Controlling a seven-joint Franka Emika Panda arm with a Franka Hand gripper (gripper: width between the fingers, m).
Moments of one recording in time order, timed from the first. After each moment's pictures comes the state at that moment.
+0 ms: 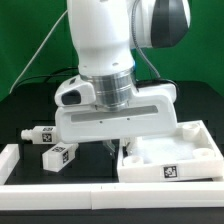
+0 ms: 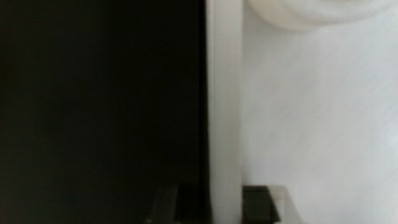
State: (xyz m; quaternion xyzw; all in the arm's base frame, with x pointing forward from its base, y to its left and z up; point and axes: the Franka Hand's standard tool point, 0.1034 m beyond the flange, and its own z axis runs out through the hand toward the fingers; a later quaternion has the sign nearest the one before) arm 0.570 -0.011 0.021 -1.00 0.05 0.03 0.07
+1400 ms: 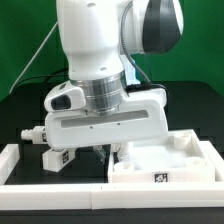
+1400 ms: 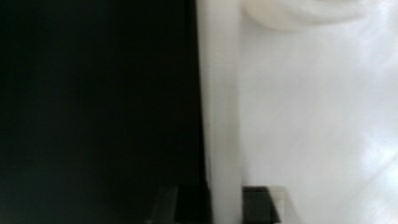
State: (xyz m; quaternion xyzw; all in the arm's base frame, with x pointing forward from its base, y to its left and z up) arm 0.572 -0.031 0.013 -1.00 0.04 0.02 0.07
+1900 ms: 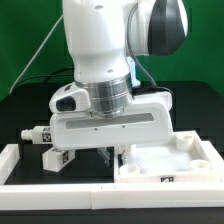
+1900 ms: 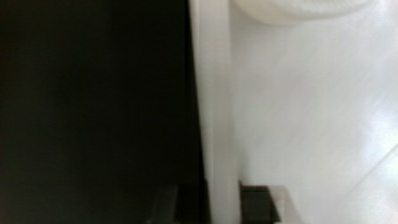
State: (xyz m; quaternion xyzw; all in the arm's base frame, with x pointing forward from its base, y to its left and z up) arm 0.577 -0.023 0.011 -1.00 0.05 0.02 0.05
